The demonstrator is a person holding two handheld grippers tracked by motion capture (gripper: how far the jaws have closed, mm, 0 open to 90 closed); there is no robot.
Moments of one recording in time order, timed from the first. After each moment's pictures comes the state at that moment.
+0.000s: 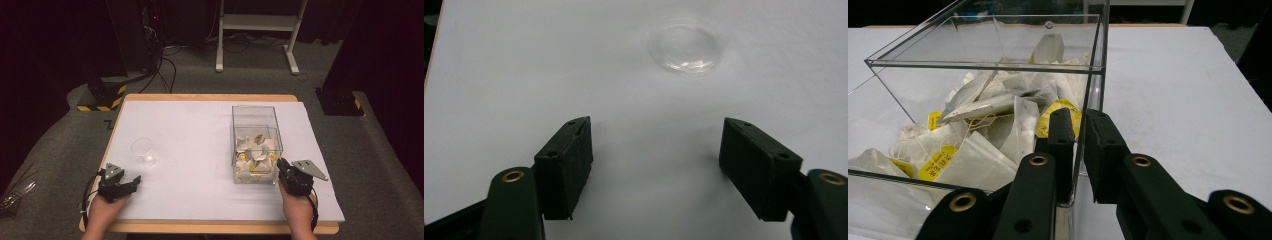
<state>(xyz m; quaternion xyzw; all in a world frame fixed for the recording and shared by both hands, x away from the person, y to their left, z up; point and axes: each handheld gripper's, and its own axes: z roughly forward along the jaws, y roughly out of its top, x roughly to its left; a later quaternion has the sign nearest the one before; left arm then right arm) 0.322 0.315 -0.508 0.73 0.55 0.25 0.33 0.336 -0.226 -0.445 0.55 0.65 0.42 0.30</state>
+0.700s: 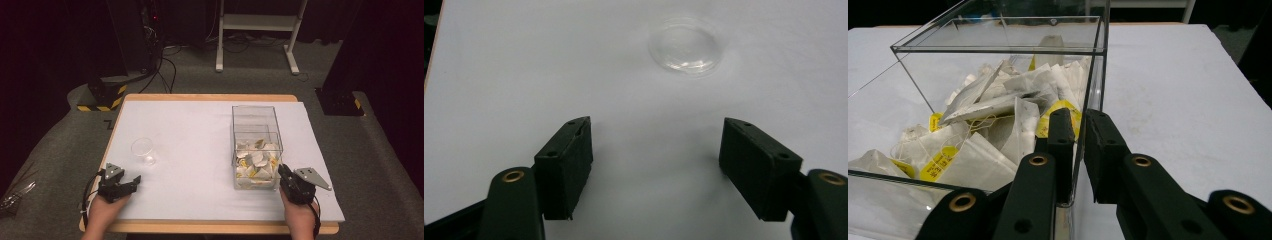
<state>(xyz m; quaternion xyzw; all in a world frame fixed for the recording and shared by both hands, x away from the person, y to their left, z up) 0.322 0.315 -0.508 0.73 0.55 0.25 0.33 0.315 -0.227 -0.447 0.55 0.65 0.43 0.30</state>
